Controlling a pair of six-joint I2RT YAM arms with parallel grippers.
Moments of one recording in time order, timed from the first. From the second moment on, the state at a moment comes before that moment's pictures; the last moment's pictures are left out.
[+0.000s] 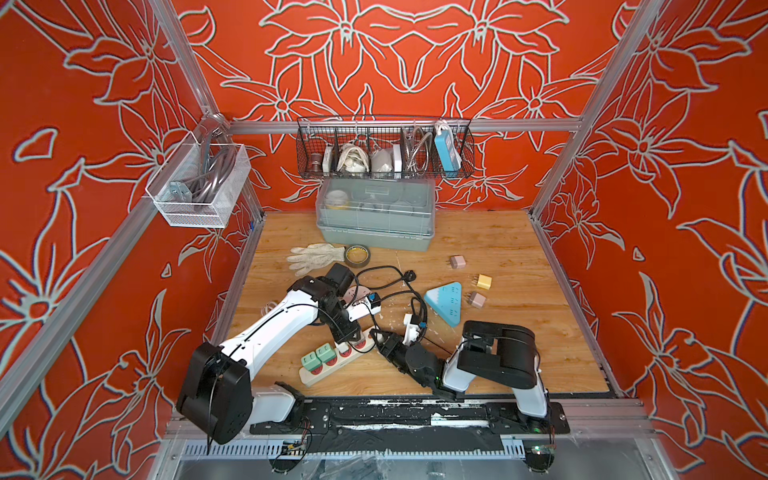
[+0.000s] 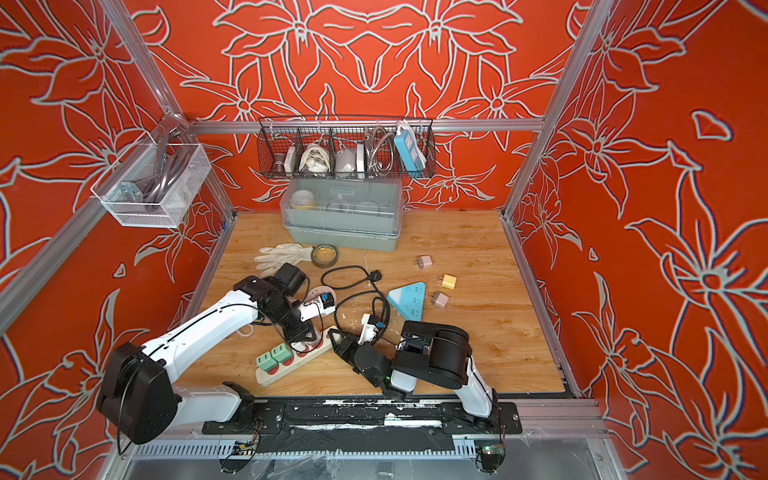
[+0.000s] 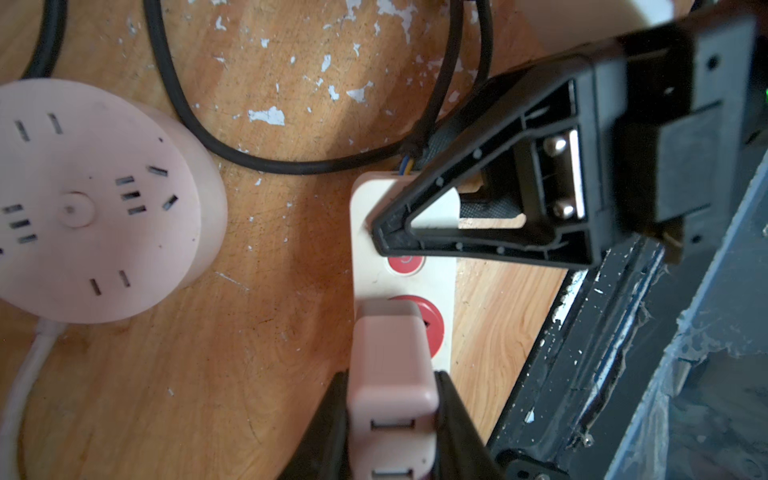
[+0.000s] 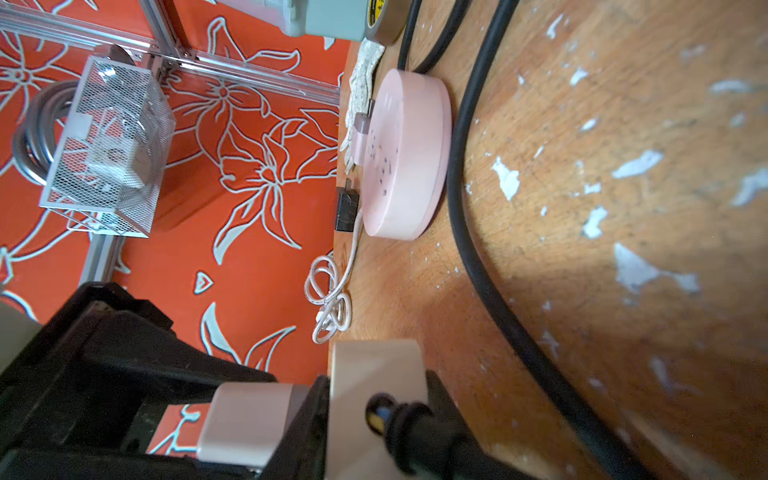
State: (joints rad) left arm -0.42 1.31 0.94 -1.01 0.34 0.58; right arm 1.28 2.04 0.51 1.32 0.43 1.46
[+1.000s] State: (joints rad) left arm -0.44 1.28 0.94 -0.99 0.33 0.58; right arm 1.29 2.03 0.48 1.33 0.46 1.53
